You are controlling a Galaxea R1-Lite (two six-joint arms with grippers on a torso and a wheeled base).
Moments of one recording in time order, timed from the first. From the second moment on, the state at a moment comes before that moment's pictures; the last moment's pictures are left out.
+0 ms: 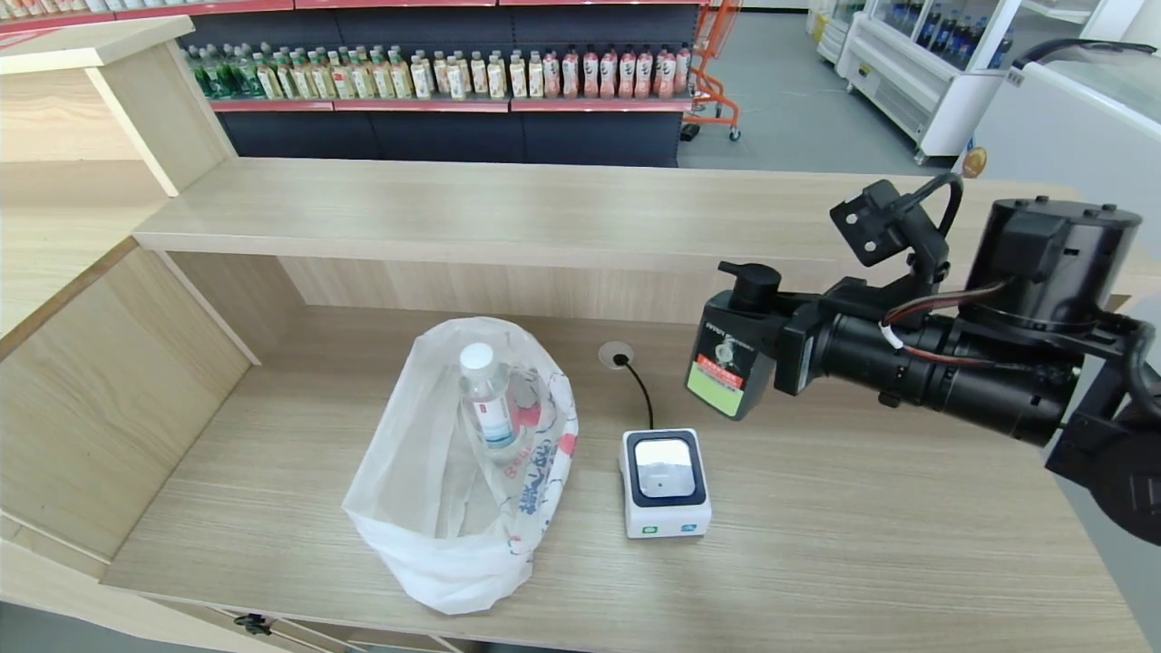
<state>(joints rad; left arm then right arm) 0.00 0.00 0.00 0.00 -0.02 0.00 0.49 1.62 -0.84 -0.75 0.26 -0.11</state>
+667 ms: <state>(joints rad) 0.00 0.00 0.00 0.00 -0.02 0.00 0.56 1.70 -0.80 -0.76 0.30 -0.16</state>
